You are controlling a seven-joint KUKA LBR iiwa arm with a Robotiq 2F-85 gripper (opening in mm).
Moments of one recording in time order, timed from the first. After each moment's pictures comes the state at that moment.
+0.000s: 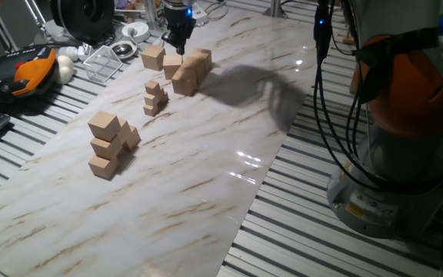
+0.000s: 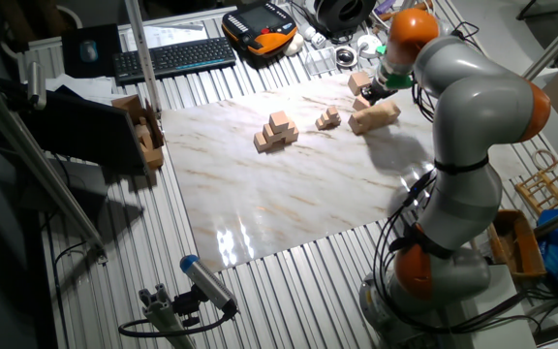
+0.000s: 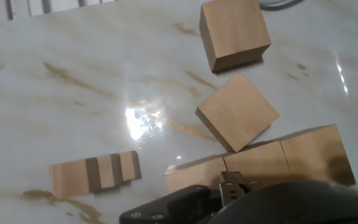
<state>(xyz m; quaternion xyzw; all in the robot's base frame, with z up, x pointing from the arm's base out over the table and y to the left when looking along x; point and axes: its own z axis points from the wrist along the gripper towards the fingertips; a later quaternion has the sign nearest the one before) 0.624 -0.184 0.137 0.05 1.00 -0.01 0.08</state>
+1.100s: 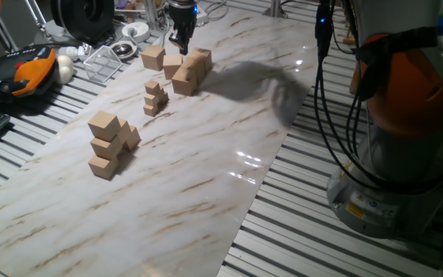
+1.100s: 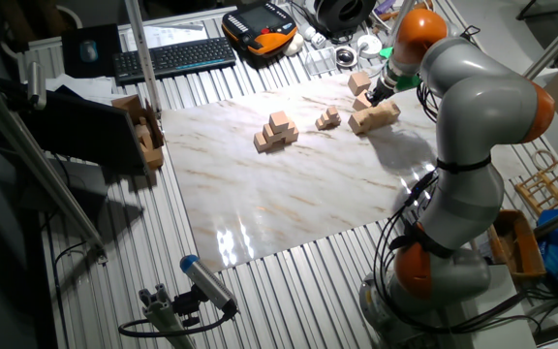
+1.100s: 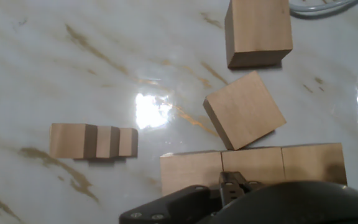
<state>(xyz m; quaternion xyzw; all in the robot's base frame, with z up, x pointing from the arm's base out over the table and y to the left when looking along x) 0.620 -0.185 0.136 -0.03 1.00 -0.01 0.07</state>
